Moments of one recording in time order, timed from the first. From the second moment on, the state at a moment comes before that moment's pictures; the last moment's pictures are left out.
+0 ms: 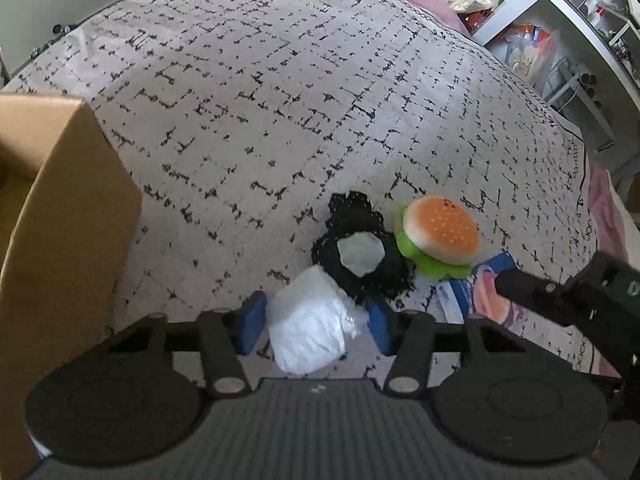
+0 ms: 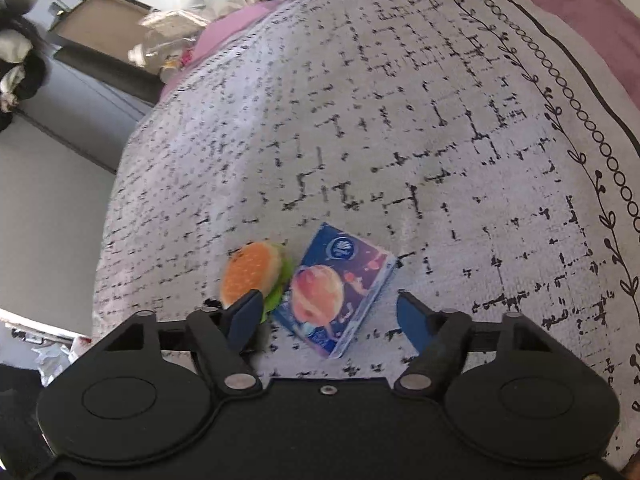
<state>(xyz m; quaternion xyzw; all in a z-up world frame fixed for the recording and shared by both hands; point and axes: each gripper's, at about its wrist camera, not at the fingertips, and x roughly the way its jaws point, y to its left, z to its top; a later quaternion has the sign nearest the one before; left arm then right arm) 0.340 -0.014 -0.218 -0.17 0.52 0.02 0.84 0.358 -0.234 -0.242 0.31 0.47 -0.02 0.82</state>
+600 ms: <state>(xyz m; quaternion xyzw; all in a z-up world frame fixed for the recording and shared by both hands) 0.330 -0.019 -0.197 -0.17 0.51 0.00 0.84 0.355 -0.239 -0.234 0.29 0.44 -0.03 0.85</state>
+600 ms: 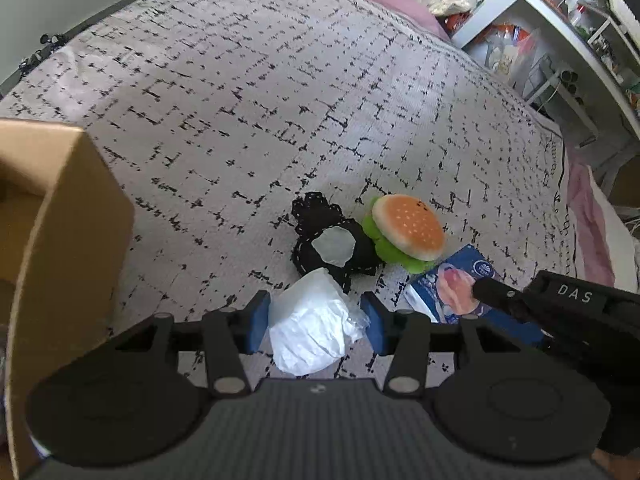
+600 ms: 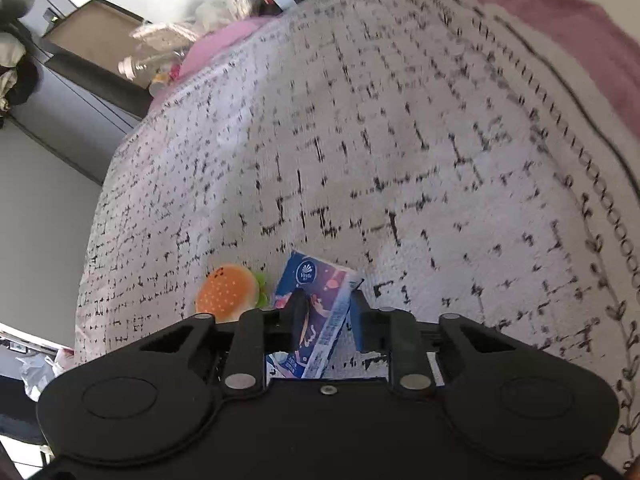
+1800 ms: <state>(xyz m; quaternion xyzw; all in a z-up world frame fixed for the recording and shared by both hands) 0.236 0.023 -0.086 -0.18 0.41 0.00 0.90 0.266 -0.215 -0.140 0.23 0.32 0.07 0.92</state>
